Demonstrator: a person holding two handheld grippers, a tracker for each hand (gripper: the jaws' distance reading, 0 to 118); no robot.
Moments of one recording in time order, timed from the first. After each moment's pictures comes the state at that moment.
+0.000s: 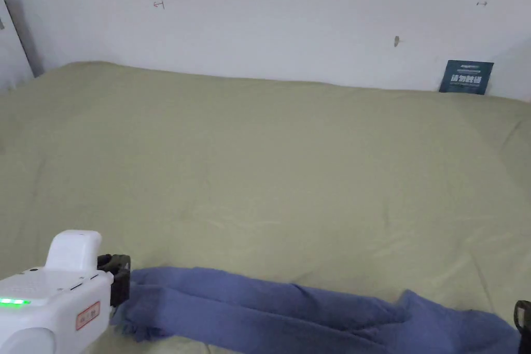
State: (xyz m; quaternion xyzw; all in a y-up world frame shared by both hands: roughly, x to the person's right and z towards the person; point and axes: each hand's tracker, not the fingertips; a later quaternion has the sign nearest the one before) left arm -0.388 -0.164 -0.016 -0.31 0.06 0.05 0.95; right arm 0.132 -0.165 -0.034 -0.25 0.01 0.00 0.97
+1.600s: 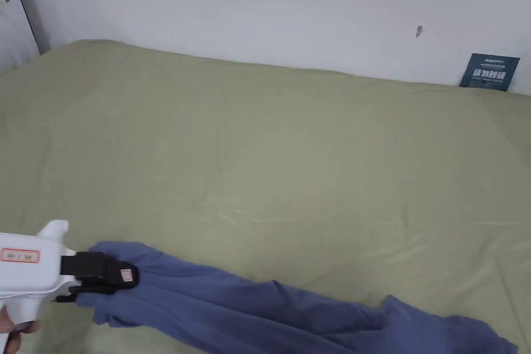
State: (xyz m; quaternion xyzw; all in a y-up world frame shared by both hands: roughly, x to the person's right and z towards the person) left arm -0.518 -0.195 -0.066 -0.46 -0.10 0.37 0.80; right arm 0.097 -0.138 -0.003 -0.21 0.04 0.00 0.98
